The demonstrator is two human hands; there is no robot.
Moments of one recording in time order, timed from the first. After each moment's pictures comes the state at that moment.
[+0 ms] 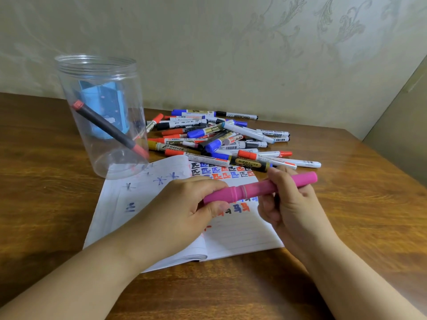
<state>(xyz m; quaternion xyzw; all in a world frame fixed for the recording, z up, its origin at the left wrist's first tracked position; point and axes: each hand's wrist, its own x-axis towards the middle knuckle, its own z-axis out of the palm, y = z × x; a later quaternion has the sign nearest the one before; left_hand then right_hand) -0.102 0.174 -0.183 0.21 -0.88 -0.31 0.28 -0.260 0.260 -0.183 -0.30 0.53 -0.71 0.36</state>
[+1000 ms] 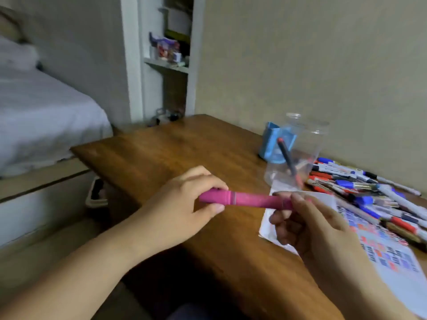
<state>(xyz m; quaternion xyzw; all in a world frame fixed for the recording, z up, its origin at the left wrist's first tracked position) 0.131 0.255 -0.151 0.45 -0.80 -0.11 0.39 -0.079 0.273 -0.139 -0.51 0.39 -0.55 0.54</state>
